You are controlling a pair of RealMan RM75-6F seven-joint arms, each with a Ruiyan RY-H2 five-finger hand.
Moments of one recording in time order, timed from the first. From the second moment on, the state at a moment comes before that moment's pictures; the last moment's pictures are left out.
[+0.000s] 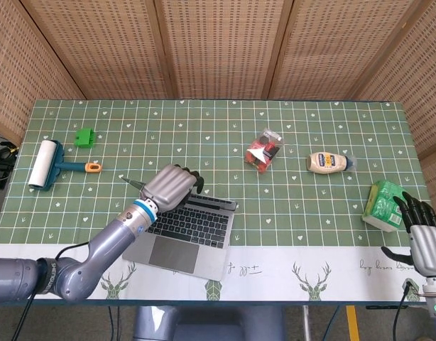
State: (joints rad) left arm -1.25 -1.11 -0.15 -2.03 0.52 0.88 0.61; right arm 0.12 -1.12 0.09 -1.47 -1.44 1.39 0.16
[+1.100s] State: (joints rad) left arm -1.06 -1.07 0.04 -2.12 0.80 0.81 0.47; right arm 0.11 -1.11 0.08 -1.51 -1.47 1.42 0.11
